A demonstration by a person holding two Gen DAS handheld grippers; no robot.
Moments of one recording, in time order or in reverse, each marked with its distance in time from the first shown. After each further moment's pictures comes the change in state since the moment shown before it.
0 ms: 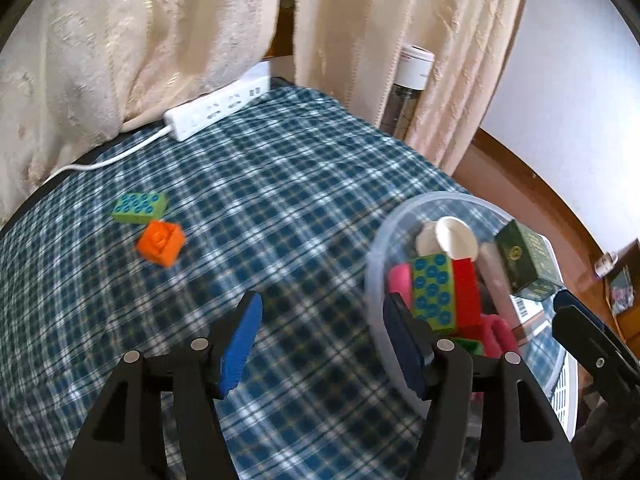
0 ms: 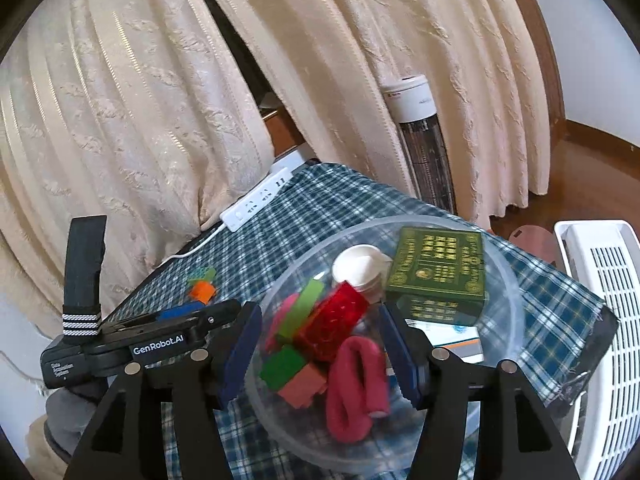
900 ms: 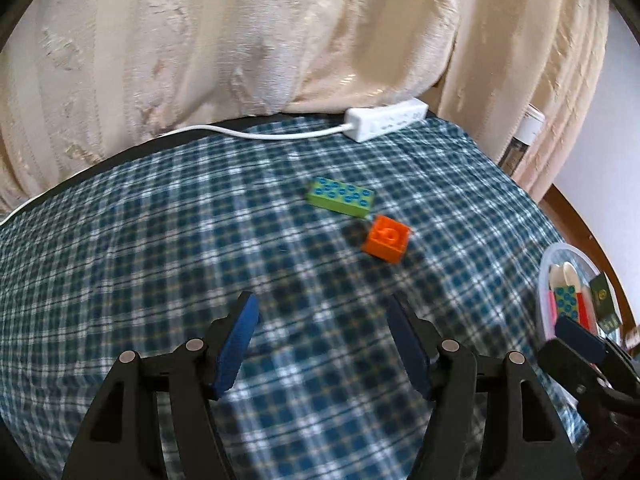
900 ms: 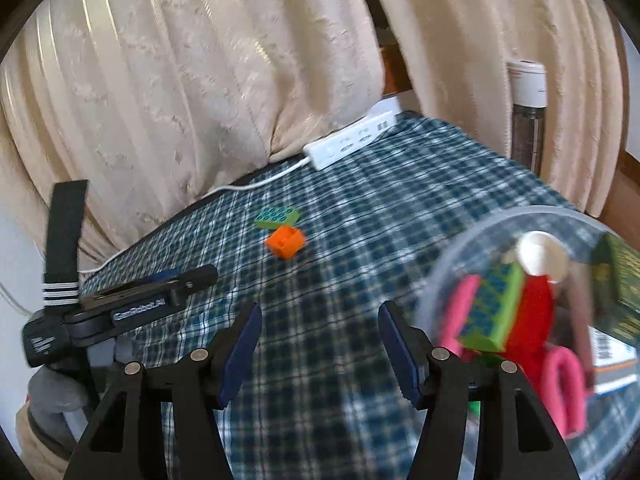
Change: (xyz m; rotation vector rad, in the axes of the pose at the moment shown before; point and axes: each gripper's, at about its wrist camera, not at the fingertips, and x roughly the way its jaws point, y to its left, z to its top) left arm -0.041 0.149 -0.026 -0.211 -0.071 0.204; right arm 0.092 0.128 -0.021 -0.202 0.193 0.091
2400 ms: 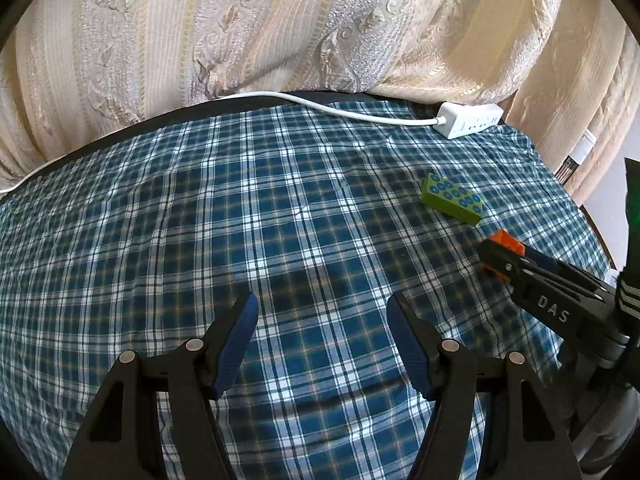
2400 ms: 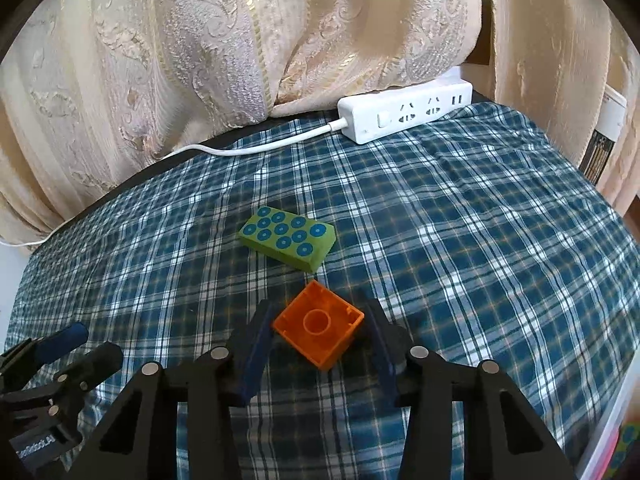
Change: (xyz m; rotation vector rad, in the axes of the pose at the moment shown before) left arm 0.038 0.076 0.004 -0.102 0.058 0.072; right arm 0.155 0.045 0.050 -0.106 0.143 -0.114
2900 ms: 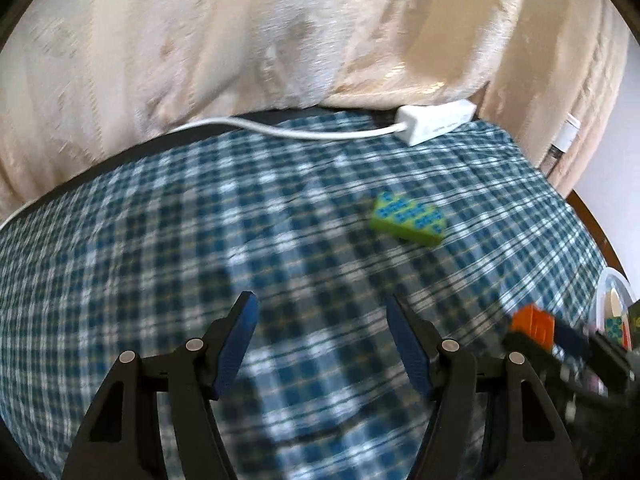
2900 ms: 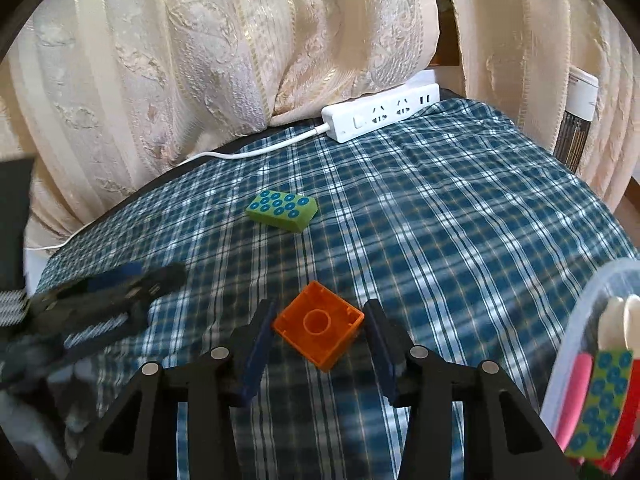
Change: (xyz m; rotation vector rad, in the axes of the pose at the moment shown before) left arm 0.015 -0.048 0.026 0.097 -0.032 -0.033; right arm -0.057 -0.016 -0.036 0.026 -0.055 0.041
